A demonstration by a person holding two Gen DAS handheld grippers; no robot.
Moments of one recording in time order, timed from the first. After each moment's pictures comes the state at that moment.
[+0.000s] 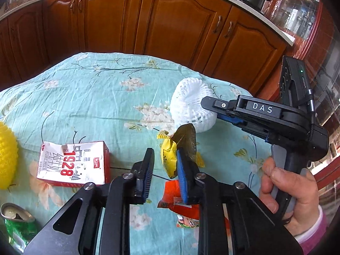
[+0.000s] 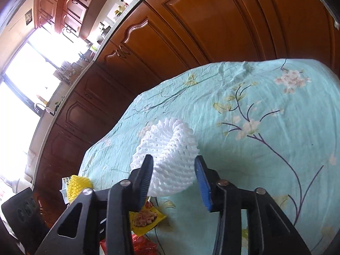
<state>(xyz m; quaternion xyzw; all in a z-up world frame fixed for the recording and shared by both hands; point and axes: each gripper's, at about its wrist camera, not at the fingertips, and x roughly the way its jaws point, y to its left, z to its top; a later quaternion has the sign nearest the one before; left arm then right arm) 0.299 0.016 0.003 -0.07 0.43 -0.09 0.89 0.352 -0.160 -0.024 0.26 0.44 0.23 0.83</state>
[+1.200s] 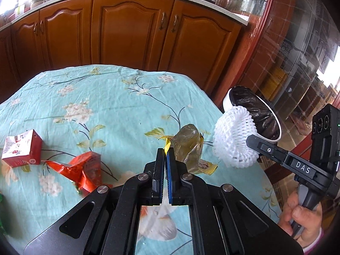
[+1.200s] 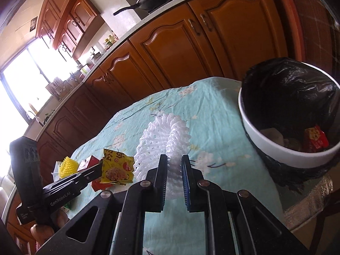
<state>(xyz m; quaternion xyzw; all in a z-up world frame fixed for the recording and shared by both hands) 0.236 -0.099 0.027 -0.03 0.40 -0.19 0.89 0.176 -0.314 0.002 0.25 0.35 0.13 0.89</state>
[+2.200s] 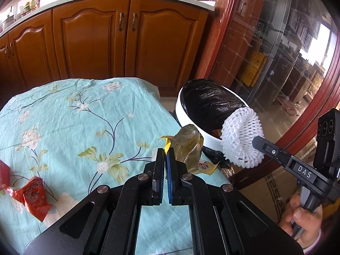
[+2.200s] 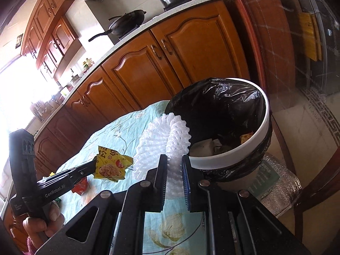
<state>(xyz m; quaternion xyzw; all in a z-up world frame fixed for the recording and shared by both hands) 0.238 -0.205 0.042 0.02 0.40 -0.26 0.88 0.127 -0.406 0.005 0.26 0.32 0.04 0.91</state>
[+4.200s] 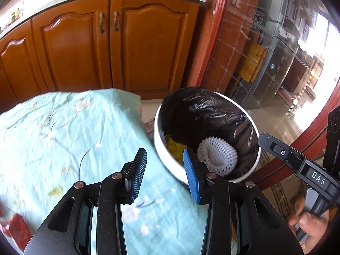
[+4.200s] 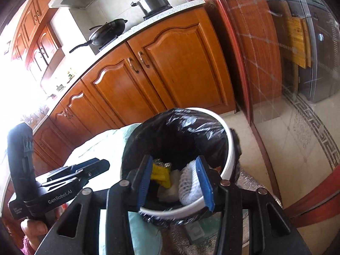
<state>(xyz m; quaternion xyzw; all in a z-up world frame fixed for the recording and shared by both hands) 0.281 -0.269 0.035 0.04 0.40 -0.26 0.87 0.159 -0.465 0.007 0.26 0.31 0.00 0.91</state>
